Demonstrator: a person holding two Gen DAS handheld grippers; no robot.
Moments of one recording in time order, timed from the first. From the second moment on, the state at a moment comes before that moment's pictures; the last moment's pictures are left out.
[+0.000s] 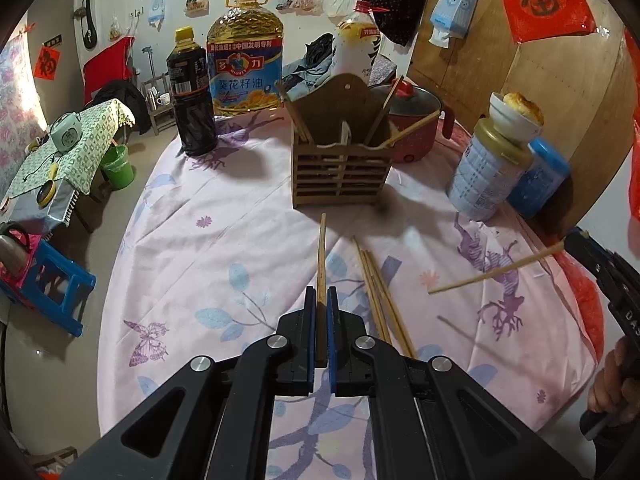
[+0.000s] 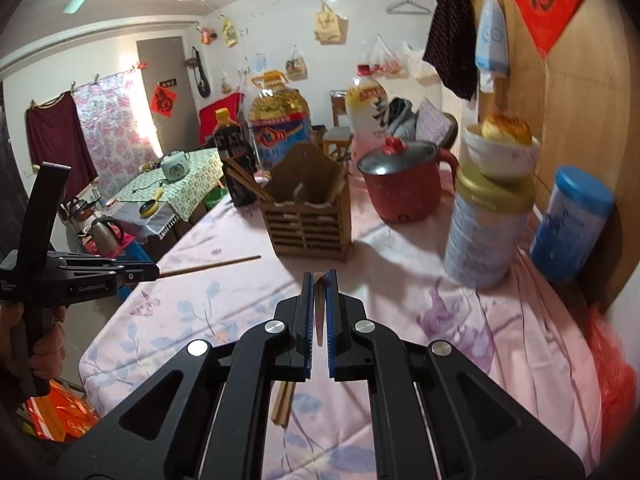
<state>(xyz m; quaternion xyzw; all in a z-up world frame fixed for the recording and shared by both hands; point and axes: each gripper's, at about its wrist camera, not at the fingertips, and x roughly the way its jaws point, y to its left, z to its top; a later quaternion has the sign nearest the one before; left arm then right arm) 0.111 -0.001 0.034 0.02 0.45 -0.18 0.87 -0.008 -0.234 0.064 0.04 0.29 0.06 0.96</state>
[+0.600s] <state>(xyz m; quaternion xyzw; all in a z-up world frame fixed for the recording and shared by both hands) 0.192 -0.022 0.123 0.06 0.45 -0.20 0.87 0.071 -0.234 0.158 0.03 0.19 0.09 0.98</state>
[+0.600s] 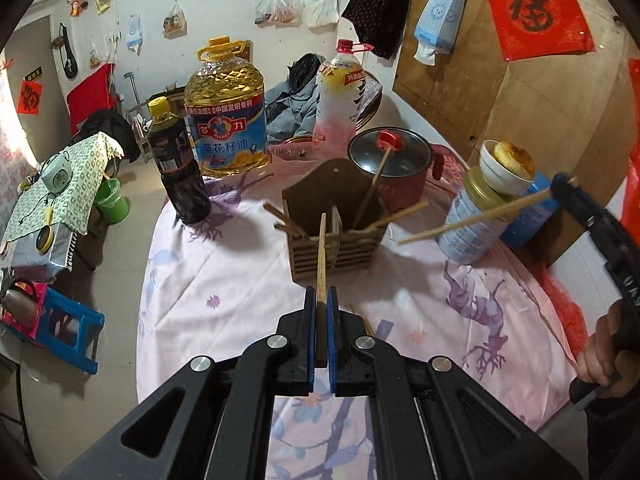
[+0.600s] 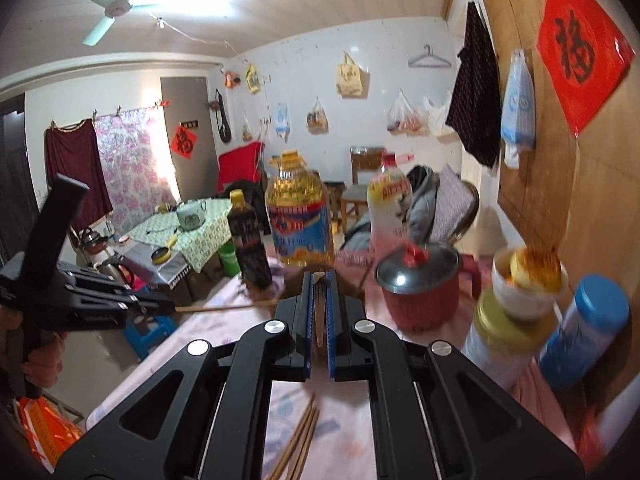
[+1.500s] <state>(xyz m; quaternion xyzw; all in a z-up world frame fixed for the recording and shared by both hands) 0.250 0.005 0.070 0.00 0.46 -0.09 0.88 0.141 -0.238 0.082 0.03 0.28 0.07 0.96</state>
